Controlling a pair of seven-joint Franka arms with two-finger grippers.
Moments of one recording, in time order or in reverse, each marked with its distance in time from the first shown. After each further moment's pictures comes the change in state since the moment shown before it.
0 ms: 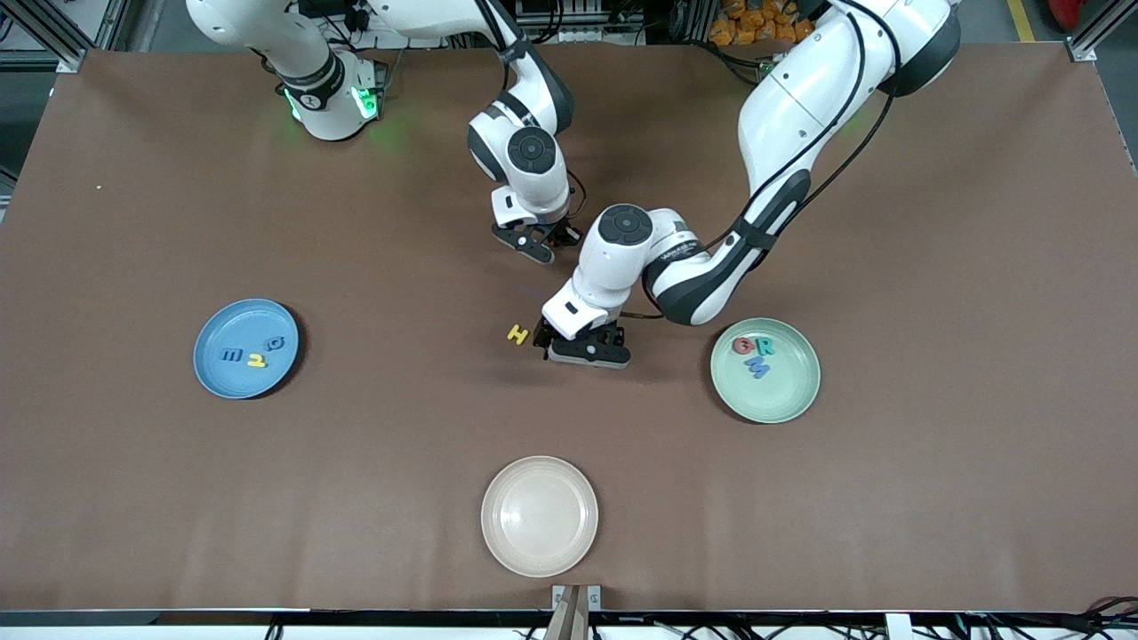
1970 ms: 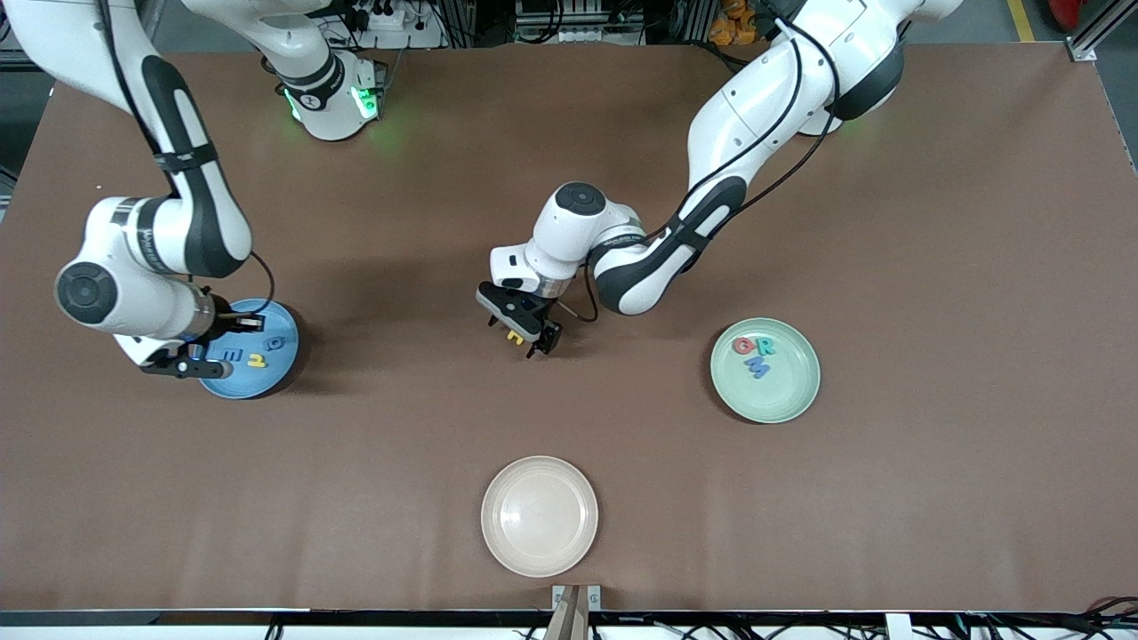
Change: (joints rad) left arm -0.135 0.171 -0.013 0.141 0.222 0.145 0.275; right arm -1.063 -0.193 0.011 0.007 -0.357 -0.369 -1.254
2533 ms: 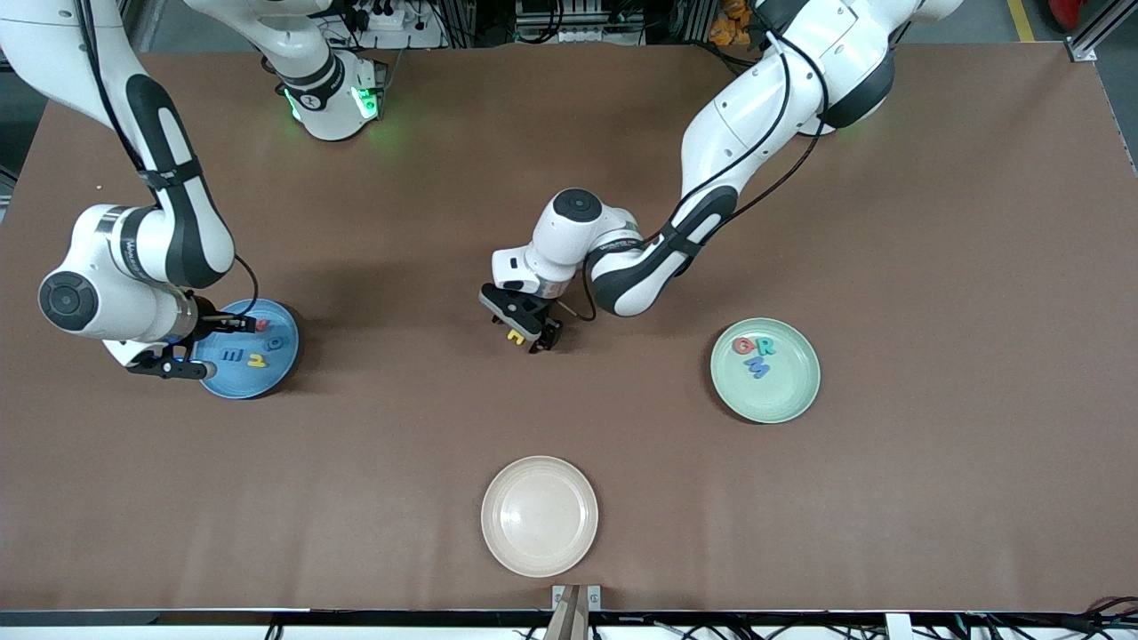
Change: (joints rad) left arm -0.008 0.026 0.001 0.002 0.000 -0.001 -0.011; right arm -0.039 0.036 0.001 0.002 -0.001 0.017 -0.011
